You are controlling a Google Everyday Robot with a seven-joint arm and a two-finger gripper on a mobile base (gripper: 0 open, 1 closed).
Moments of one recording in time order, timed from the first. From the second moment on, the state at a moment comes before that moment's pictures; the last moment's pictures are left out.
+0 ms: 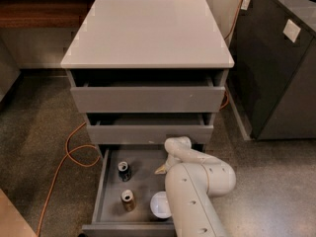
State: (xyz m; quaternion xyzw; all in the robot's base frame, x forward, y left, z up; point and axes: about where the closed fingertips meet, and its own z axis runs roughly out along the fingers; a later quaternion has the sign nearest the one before) arm 0.675 -0.095 0.136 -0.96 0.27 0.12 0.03
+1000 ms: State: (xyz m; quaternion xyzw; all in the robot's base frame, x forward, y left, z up) arm 0.676 -0.096 0.124 -0.96 0.26 0.12 0.01
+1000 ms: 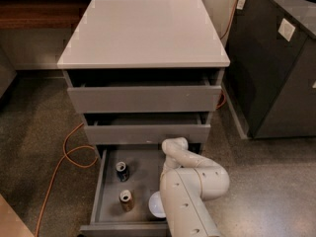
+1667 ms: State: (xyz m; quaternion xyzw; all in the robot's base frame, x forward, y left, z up) arm 0.676 -0.096 0.125 -0.96 0.26 0.12 0.01
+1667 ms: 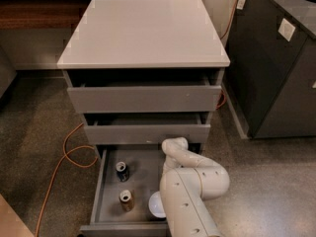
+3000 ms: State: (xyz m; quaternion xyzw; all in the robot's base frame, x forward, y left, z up) arm 0.634 -0.072 0.160 -0.96 0.28 0.06 0.04
